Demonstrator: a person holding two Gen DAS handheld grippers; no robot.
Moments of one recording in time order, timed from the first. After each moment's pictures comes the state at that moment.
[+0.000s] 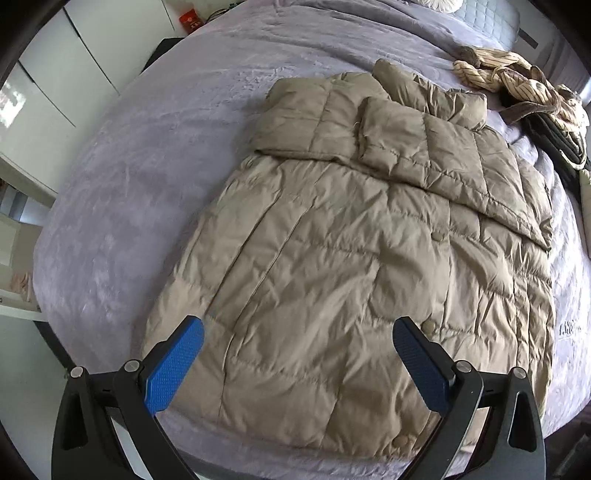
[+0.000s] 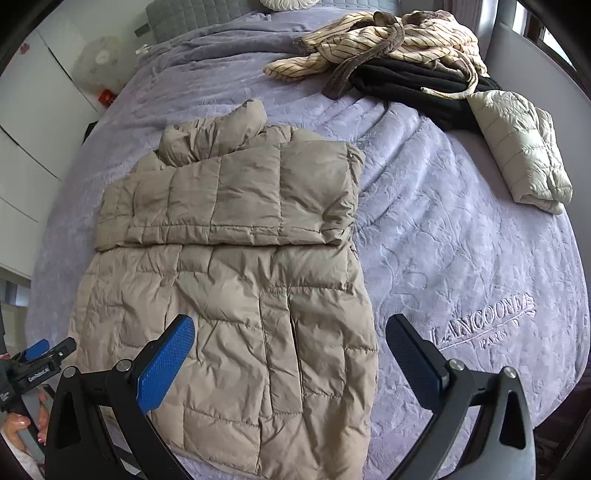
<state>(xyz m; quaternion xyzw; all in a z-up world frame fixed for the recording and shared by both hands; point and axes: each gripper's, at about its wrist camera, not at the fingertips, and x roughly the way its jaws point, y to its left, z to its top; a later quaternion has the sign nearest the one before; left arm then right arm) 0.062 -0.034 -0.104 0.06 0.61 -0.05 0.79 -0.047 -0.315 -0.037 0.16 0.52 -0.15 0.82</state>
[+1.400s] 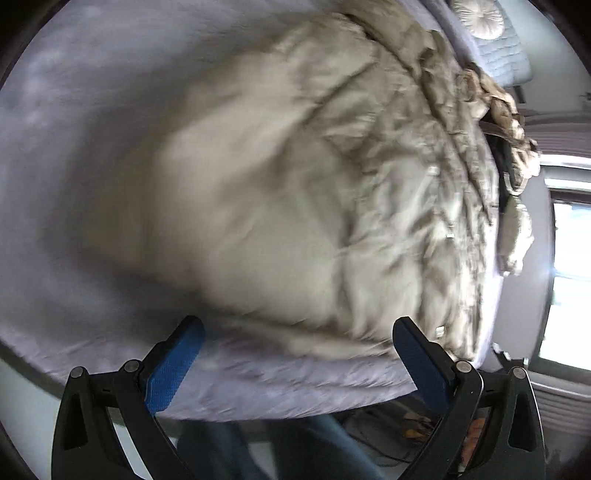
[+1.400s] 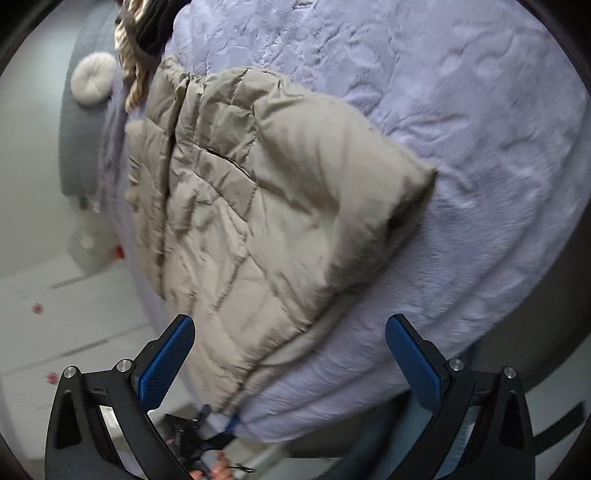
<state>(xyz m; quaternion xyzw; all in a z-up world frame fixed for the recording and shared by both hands) 0.016 0.123 -0.217 -0.20 0.72 -0.20 0.63 -0.248 -0.265 -0.201 0.67 0.37 -0.16 0.63</state>
